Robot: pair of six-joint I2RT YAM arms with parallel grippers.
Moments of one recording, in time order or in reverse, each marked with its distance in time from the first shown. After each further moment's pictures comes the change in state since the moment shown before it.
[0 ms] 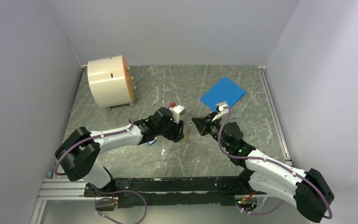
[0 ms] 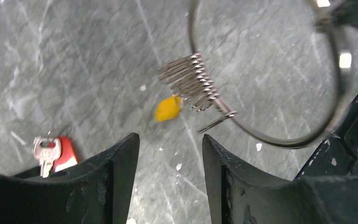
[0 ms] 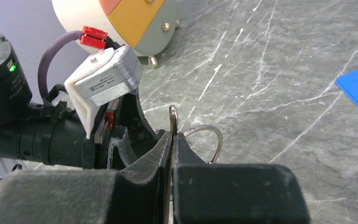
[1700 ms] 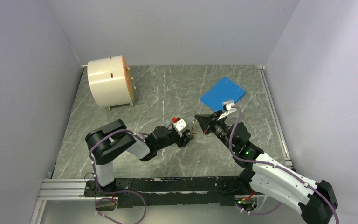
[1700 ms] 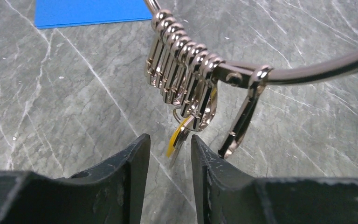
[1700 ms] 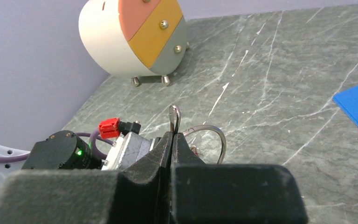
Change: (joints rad) left arm -0.075 0.325 -0.296 1.129 0.022 0.225; right arm 0.019 -0.145 0.056 -0.134 0.024 0.019
